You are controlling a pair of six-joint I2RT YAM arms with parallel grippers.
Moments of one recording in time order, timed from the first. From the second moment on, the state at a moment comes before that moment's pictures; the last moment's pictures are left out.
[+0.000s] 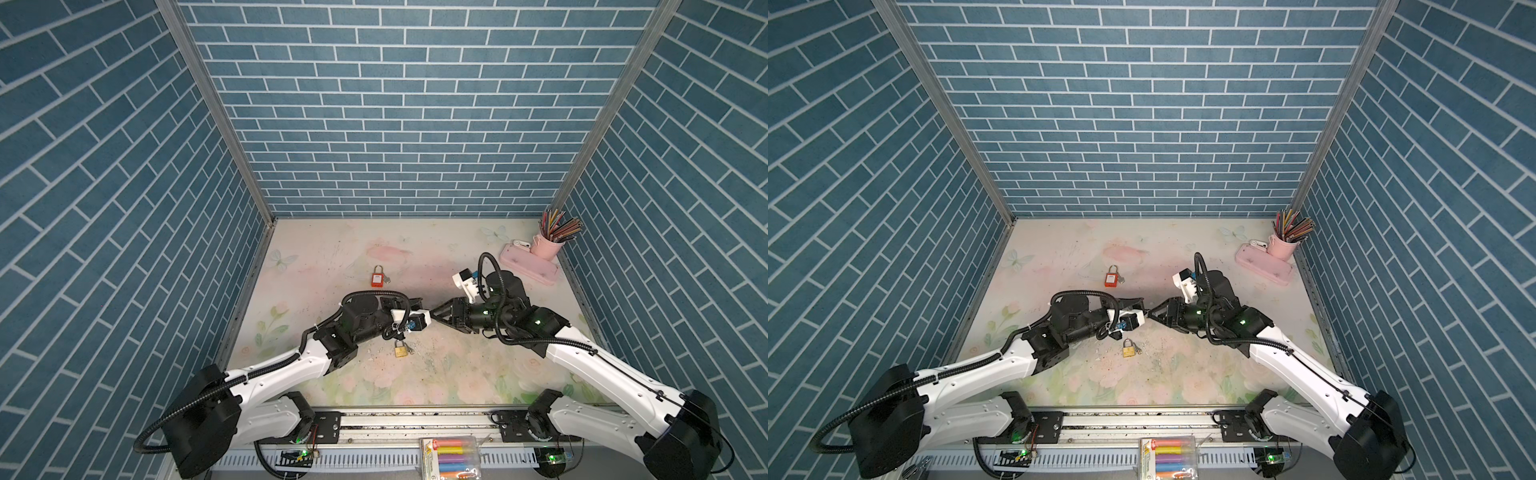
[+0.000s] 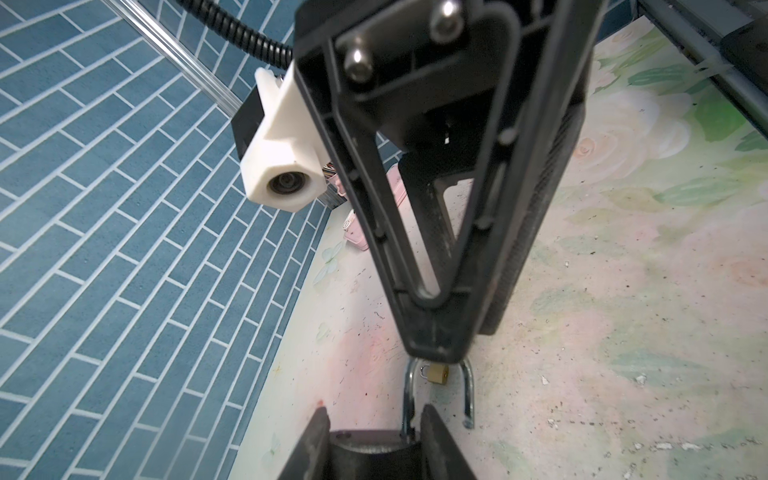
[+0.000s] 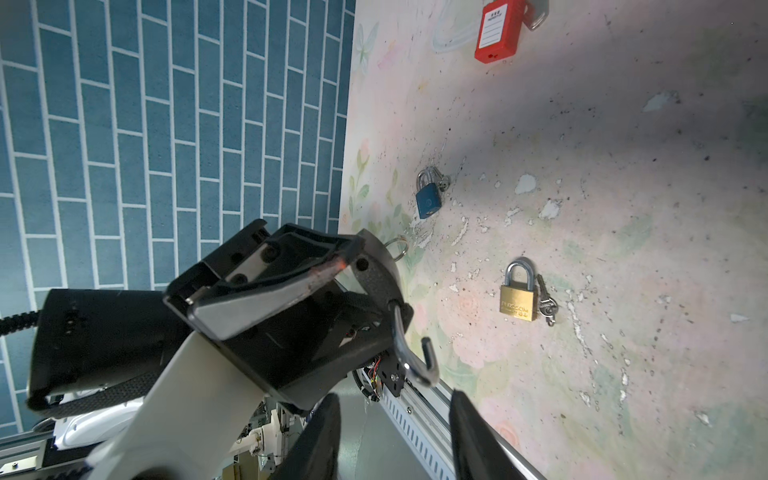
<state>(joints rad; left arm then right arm) -0.83 1.17 0.57 0.37 0.25 0.78 0.72 1.05 0.80 -0.32 -0.59 0.95</state>
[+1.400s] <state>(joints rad) -0.83 1.13 0.55 0.36 0.35 0.79 0.69 1.10 0.80 -0.19 -0.58 0.94</state>
